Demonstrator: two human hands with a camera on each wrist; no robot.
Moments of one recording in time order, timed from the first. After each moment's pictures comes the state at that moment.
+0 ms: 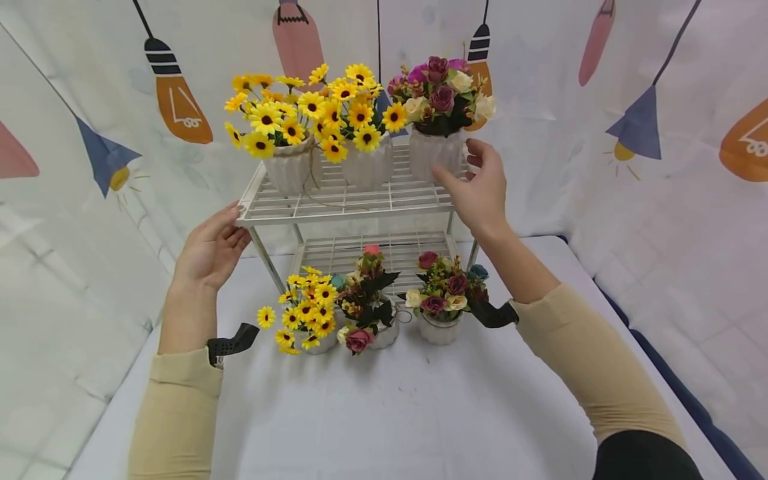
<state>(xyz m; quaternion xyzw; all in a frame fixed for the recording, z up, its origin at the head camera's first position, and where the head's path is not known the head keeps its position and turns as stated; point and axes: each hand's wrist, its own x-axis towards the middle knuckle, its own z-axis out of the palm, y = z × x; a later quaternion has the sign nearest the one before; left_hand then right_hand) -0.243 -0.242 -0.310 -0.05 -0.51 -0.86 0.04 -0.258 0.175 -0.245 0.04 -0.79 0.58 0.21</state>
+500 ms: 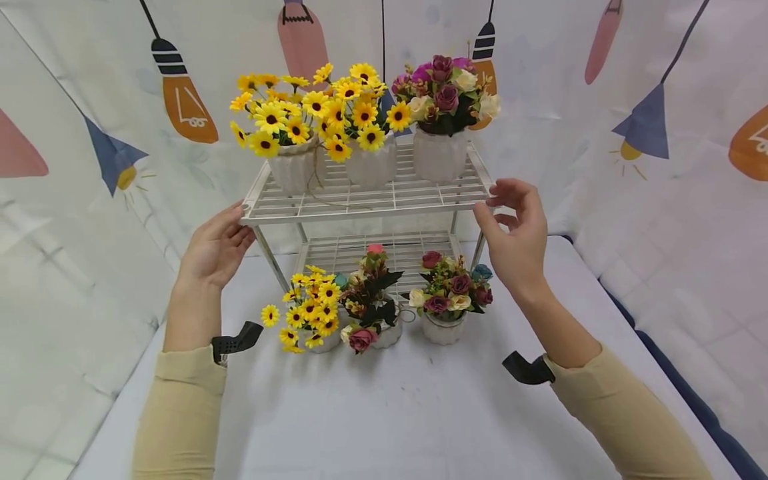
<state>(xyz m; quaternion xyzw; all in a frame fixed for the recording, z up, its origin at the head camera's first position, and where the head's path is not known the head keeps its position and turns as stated) -0.241 -0.243 -0.312 -0.05 -0.50 -0.86 0.05 -0.202 0.202 -0.291 0.16 -0.68 0.64 0.33</state>
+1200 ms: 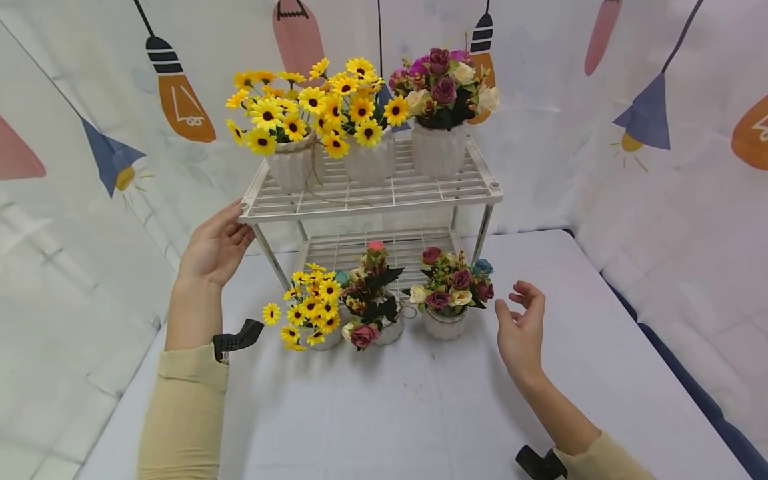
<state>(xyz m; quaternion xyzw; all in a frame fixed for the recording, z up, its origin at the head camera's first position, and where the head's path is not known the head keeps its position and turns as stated) -0.245 -0.242 -0.310 -0.05 -0.50 -0.86 0.04 -0.138 0.217 -0.429 -0.07 -0.74 0.63 0.22</state>
